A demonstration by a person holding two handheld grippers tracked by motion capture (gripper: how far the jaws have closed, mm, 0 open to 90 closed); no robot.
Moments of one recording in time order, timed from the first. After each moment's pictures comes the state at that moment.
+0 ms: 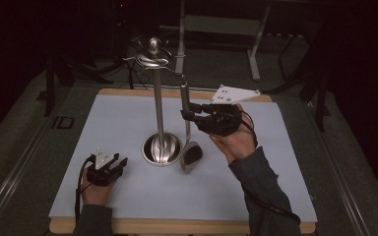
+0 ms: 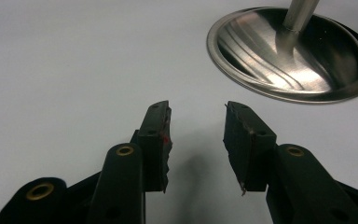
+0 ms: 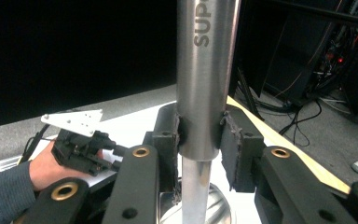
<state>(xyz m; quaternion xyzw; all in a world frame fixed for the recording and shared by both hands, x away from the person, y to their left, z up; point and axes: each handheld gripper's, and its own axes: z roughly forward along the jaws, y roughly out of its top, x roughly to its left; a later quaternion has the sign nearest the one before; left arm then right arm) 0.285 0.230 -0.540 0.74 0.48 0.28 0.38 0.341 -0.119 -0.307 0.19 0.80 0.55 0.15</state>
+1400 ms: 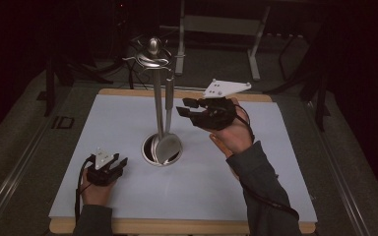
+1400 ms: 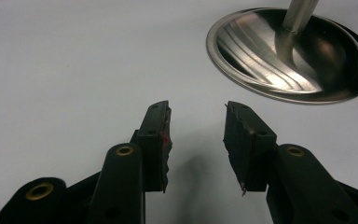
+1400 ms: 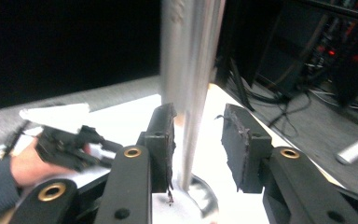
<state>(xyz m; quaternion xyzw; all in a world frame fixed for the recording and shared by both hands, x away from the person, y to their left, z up) 0.285 0.230 -0.540 0.74 0.48 0.28 0.39 0.350 -0.107 -0.301 0.19 0.81 0.52 0.16</state>
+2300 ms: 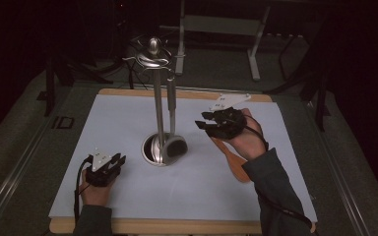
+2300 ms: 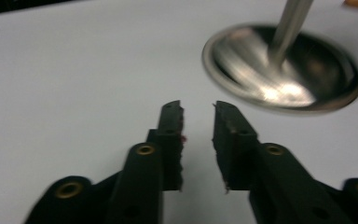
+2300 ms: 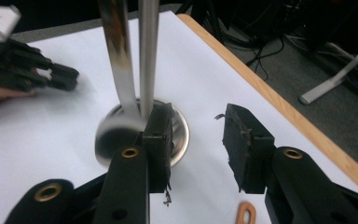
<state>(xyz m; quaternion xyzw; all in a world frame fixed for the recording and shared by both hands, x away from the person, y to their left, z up) 0.275 0.231 -0.525 0.71 0.47 0.29 0.44 0.358 -0.138 -0.341 0.23 0.86 0.41 0.19</state>
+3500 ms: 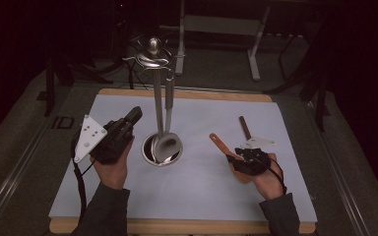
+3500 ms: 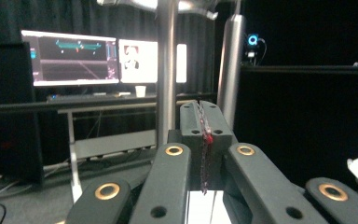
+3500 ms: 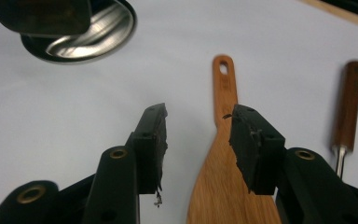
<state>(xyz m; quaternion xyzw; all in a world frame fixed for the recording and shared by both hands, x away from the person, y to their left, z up) 0.256 0.165 -0.354 0.57 0.33 0.36 0.66 0.324 -0.229 -0.460 0.38 0.83 0.36 0.20</state>
